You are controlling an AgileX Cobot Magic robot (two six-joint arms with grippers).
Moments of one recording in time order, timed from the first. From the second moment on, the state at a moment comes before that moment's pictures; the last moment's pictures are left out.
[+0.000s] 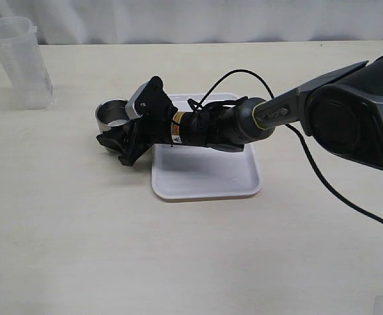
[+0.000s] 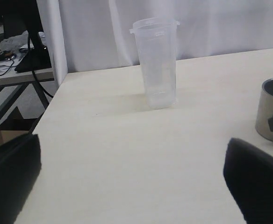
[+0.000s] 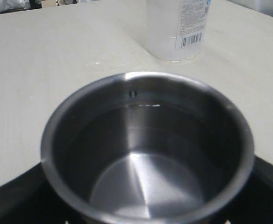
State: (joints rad) left arm 0.06 0.00 0.00 0.05 0.31 0.12; right arm 0.54 2.48 -1.48 -0.91 -0.76 0.52
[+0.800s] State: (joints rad) left arm 0.06 0.00 0.00 0.05 0.32 0.11; right arm 0.54 2.48 -1.48 -0.91 -0.76 0.52
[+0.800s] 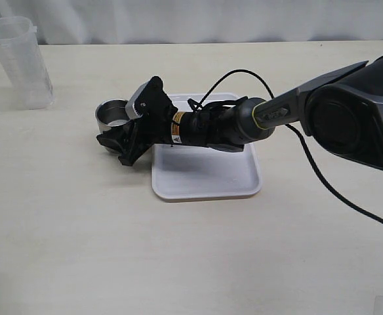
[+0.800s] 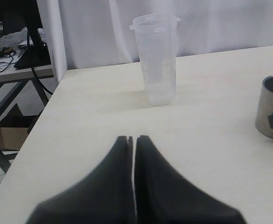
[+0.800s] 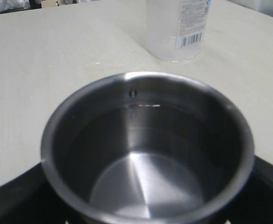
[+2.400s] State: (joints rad) left arm 0.06 0.00 0.00 0.04 0.32 0.11; right arm 0.54 2.48 -1.48 -0.91 -0.76 0.52
